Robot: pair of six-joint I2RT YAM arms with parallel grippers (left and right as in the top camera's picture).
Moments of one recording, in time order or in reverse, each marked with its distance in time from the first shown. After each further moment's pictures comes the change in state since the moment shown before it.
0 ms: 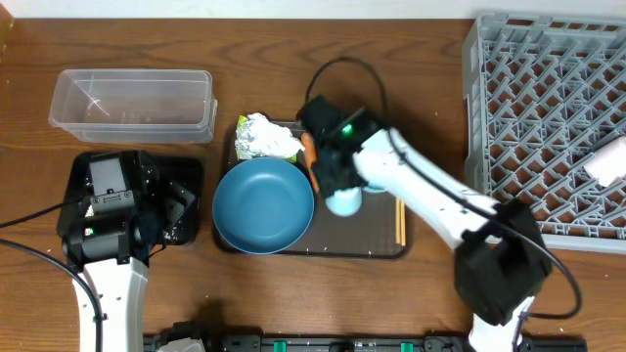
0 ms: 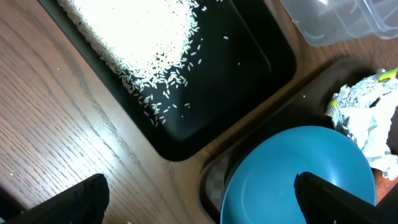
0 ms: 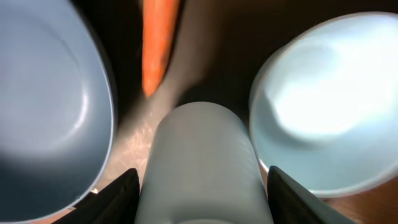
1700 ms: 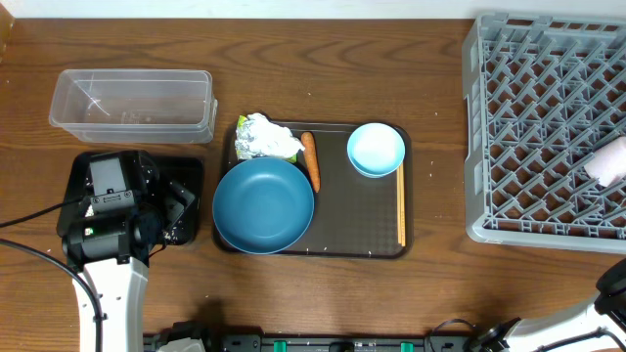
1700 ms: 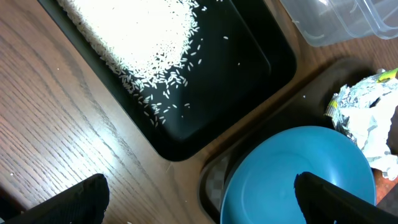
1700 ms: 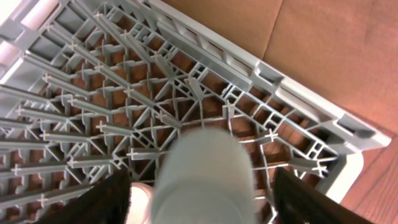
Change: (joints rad) left arm 0.000 0.000 0.000 0.000 0.000 0.000; right arm -1.554 -0.055 0.145 0.321 -0.074 -0.103
